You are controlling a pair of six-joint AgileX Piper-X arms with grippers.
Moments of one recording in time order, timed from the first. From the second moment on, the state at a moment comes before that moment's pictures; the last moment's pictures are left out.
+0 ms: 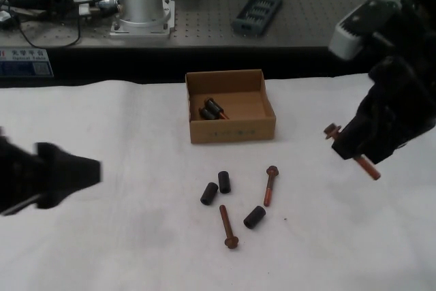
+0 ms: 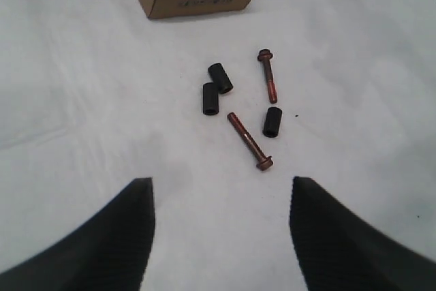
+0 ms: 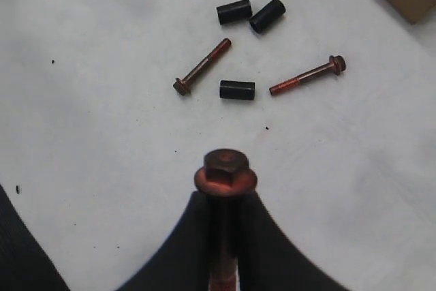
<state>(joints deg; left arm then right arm) -12.1 54.8 -38.5 21.4 27.1 -8.3 29.7 76.2 -72.7 66.9 -17.1 -24.4</state>
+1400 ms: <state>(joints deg) -28.7 108.0 -67.2 15.0 20.4 1.6 29.7 66.4 -72.7 68.1 -17.2 -22.8</state>
